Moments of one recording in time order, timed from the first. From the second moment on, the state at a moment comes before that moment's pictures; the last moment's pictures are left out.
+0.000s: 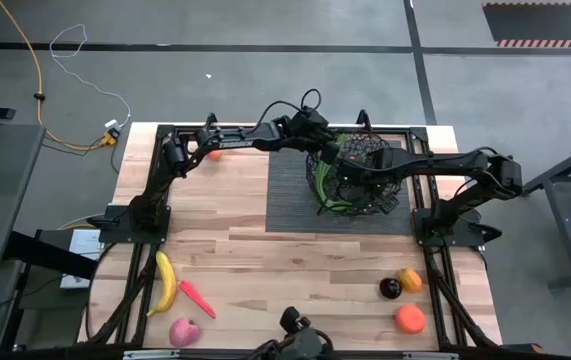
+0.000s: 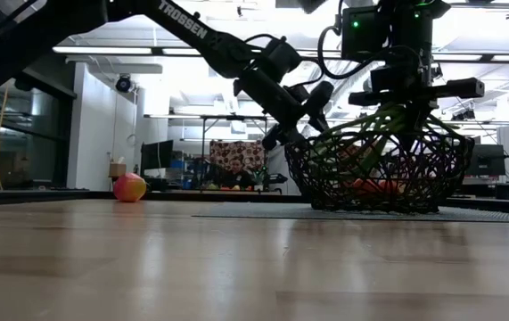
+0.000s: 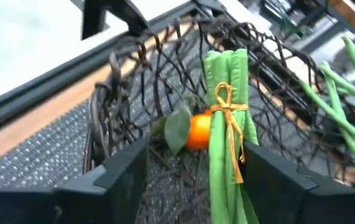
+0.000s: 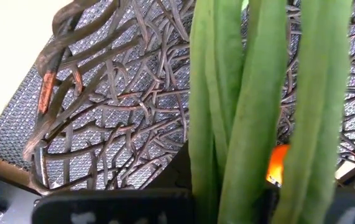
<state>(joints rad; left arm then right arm) 0.53 2.24 1.81 -0.20 0.09 -0.44 -0.23 1.44 1.06 -1.12 0.16 -0.97</state>
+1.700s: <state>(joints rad) 0.59 2.21 2.06 -0.54 0.23 -0.24 -0.26 1.44 1.04 -1.07 0.10 -0.82</state>
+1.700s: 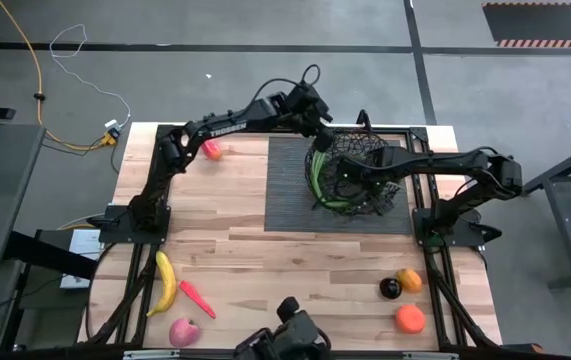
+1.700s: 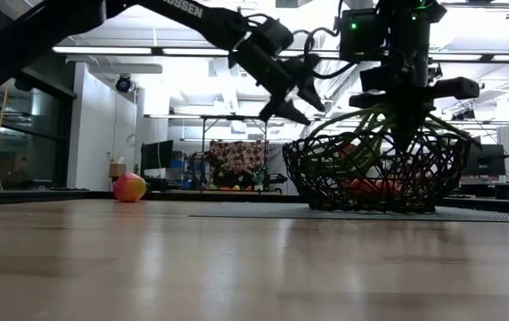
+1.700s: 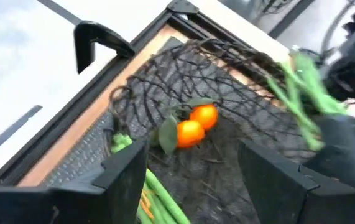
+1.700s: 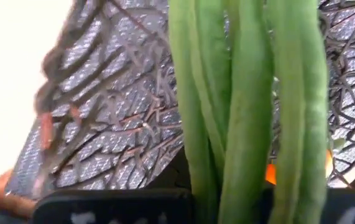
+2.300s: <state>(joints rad) 0.60 2.06 2.07 -0.38 0.38 -0.37 -0.28 1.47 1.02 -1.09 0.32 -1.30</state>
